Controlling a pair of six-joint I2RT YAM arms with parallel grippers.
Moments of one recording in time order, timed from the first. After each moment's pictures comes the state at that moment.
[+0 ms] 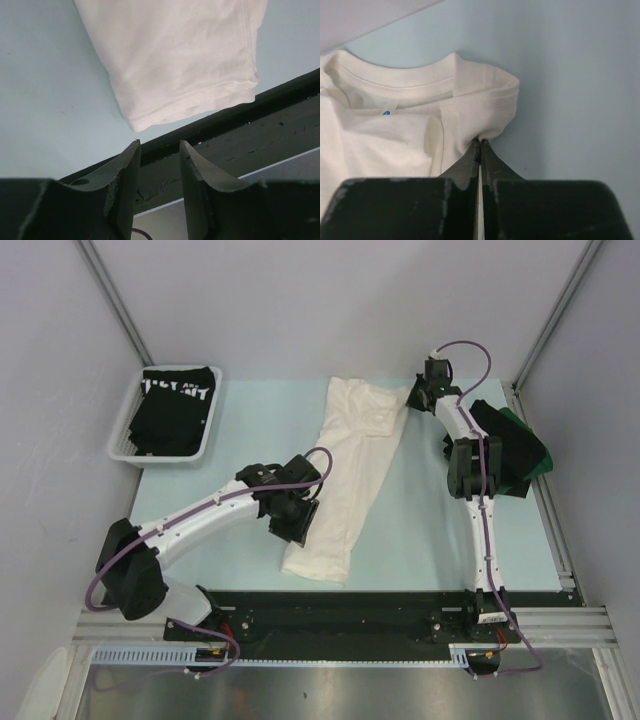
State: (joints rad) left arm -0.81 1.43 1.15 -1.00 0.03 -0.42; right arm 0.09 2.69 2.42 -0.42 -0.05 0.42
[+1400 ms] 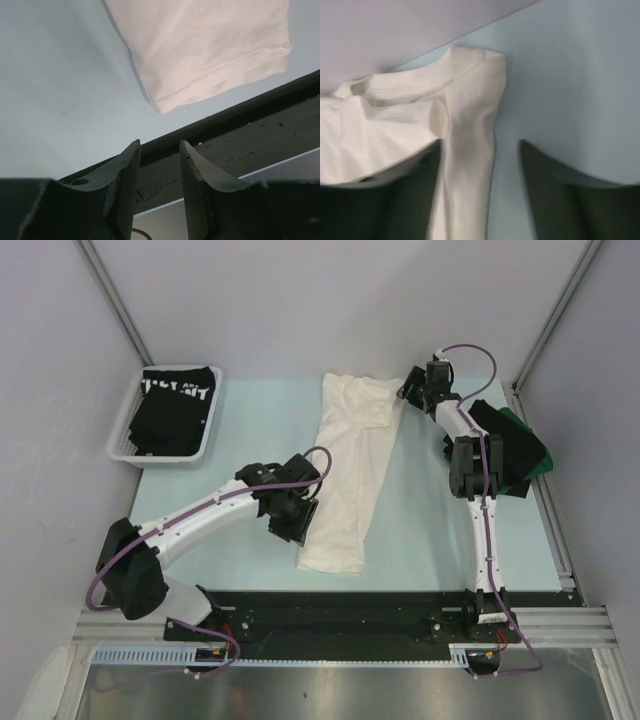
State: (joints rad) left arm -0.80 1.44 1.15 -1.01 0.03 -0.42; right arm 0.08 2.67 2.31 -0.17 -0.09 0.53
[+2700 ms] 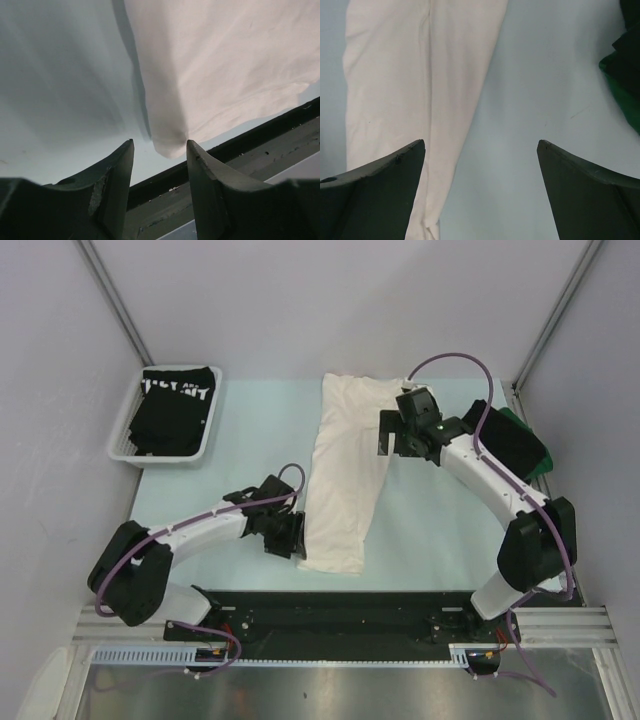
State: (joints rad) left arm -0.64 1.38 0.73 -0.55 0.27 -0.53; right arm 0.44 1.61 1.40 -0.63 0.24 0.38
